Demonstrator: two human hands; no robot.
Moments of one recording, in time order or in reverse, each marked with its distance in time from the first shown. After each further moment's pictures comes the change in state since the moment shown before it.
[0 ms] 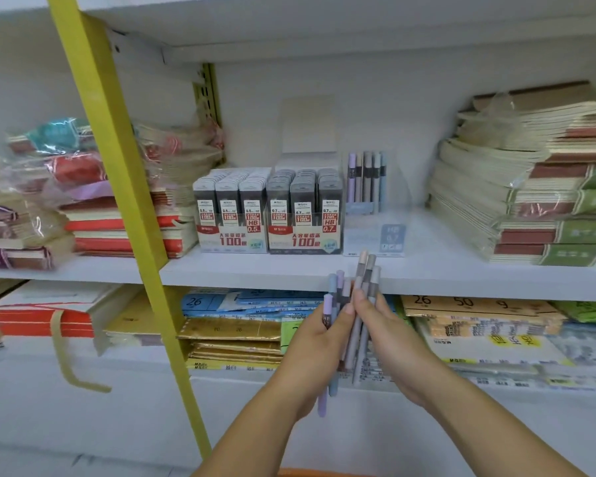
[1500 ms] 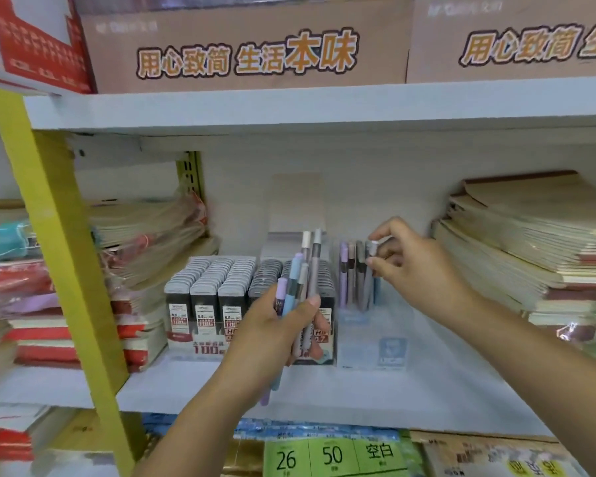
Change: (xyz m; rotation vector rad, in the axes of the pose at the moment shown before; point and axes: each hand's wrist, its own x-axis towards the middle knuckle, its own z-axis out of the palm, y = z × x) left_hand 0.096 0.120 -0.052 0.160 0.105 0.129; right_hand 0.147 -0.143 -0.092 -0.764 0.275 -0.633
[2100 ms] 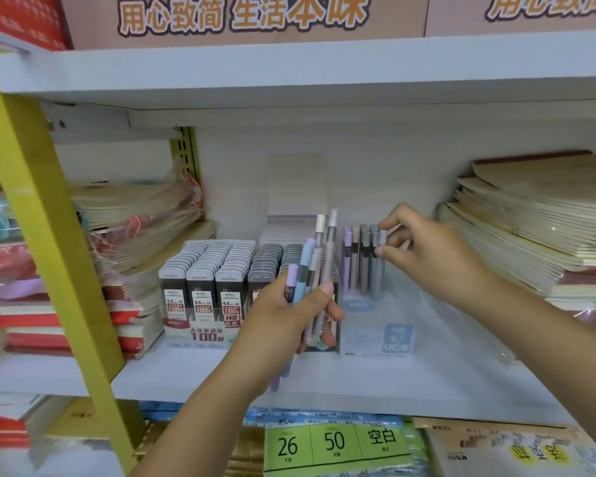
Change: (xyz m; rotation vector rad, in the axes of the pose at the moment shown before) left_hand 0.008 -0.009 0.006 -0.087 -0.082 0.020; right_hand 0.000 0.012 -0.003 -0.150 -0.040 -0.074
